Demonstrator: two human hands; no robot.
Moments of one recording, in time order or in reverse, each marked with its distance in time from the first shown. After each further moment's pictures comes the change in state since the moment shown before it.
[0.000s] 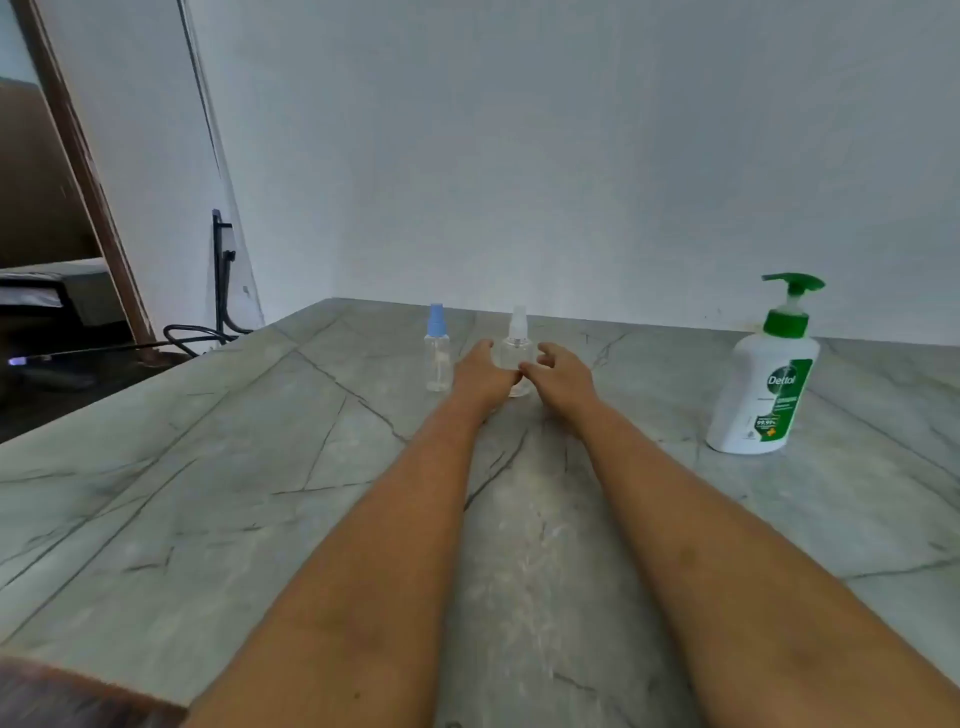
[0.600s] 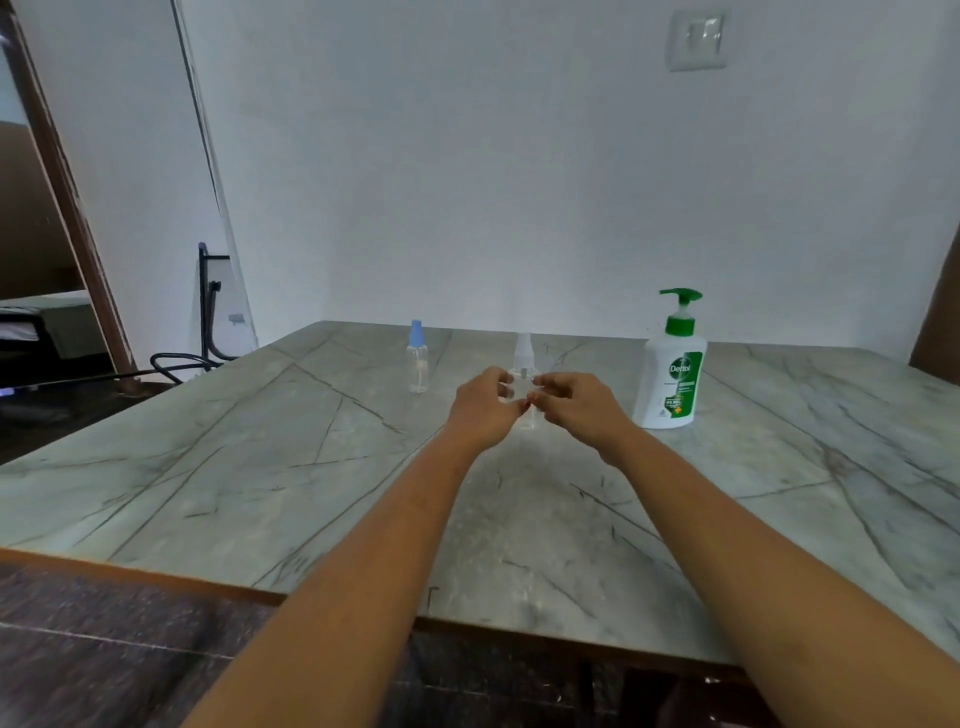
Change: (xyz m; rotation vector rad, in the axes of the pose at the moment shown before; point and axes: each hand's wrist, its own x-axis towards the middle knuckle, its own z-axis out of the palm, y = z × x) left_hand -0.123 0.037 -0.002 0.059 -0.023 0.203; right_hand -0.117 -0.003 -0.078 0.062 -0.039 -0.089
